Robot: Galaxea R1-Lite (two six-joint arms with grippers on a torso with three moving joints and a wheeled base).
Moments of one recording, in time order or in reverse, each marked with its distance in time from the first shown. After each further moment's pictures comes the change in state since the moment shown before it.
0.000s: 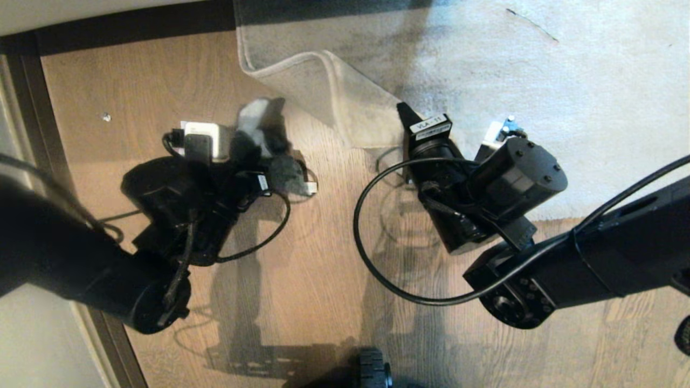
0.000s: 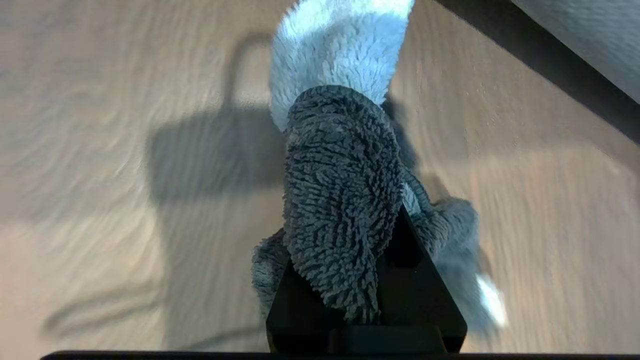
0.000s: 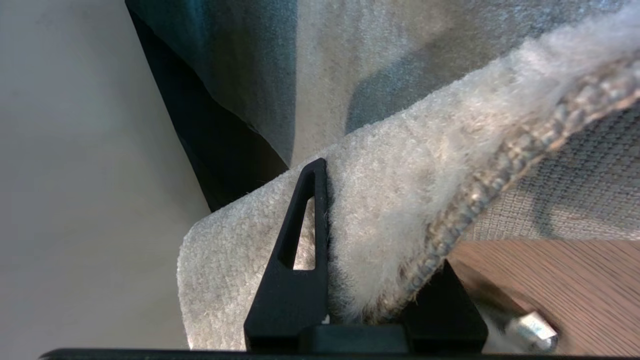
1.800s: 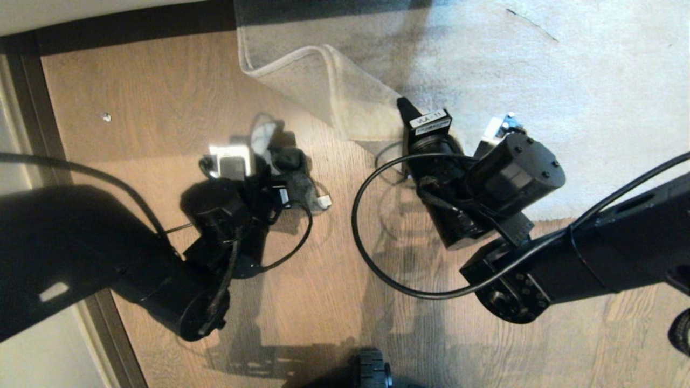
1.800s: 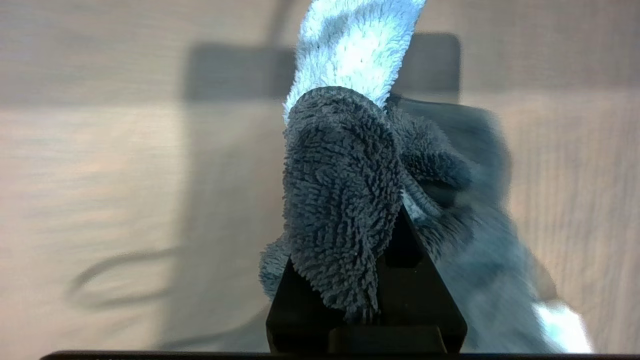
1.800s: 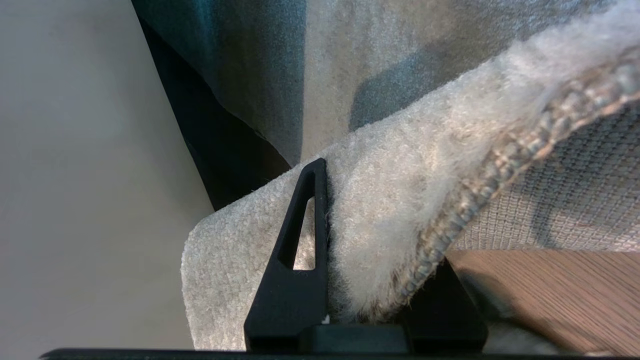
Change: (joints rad) left arm -0.088 0.133 -0.043 -0.055 0.286 -0.016; right arm -0.002 0.009 -0.029 0.000 -0.002 0.000
